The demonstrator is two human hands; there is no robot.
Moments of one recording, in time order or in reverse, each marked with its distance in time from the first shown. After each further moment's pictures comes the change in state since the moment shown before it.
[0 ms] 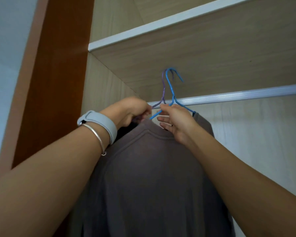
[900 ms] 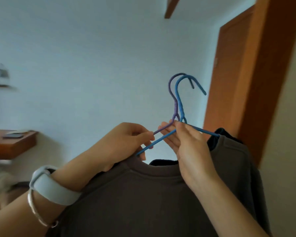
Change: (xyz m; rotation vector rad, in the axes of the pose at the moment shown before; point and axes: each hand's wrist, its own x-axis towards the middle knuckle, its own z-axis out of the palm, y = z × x) left_hand -0.484 -0.051 -0.122 0.365 0.641 -0.672; right_hand -0.387 0.026 0.176 0.559 -0.830 0.456
